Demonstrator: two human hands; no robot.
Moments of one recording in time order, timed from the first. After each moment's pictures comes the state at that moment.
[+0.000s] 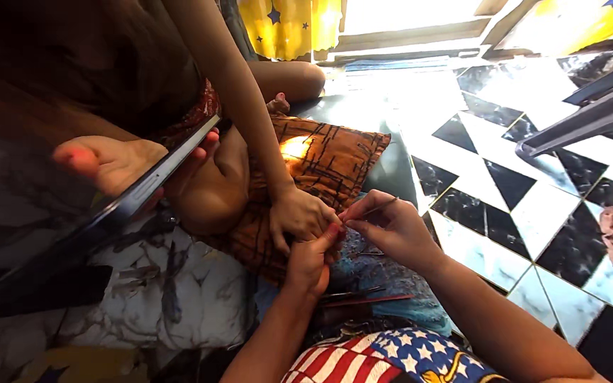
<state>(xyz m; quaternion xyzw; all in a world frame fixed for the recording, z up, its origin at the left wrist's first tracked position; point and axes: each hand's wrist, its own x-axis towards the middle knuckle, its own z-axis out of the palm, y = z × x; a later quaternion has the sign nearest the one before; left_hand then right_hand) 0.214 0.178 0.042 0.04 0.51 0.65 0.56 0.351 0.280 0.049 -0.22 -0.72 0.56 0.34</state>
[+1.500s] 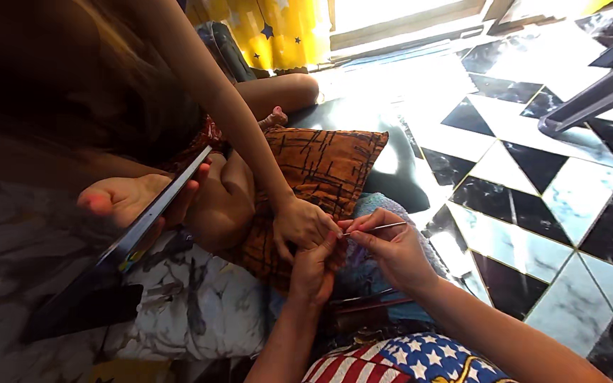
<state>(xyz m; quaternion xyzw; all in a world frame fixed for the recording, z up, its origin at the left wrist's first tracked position) 0.208 0.172 0.039 0.05 0.45 0.66 0.59 0.343 0.242 0.023 -0.22 -0.41 0.75 0.47</state>
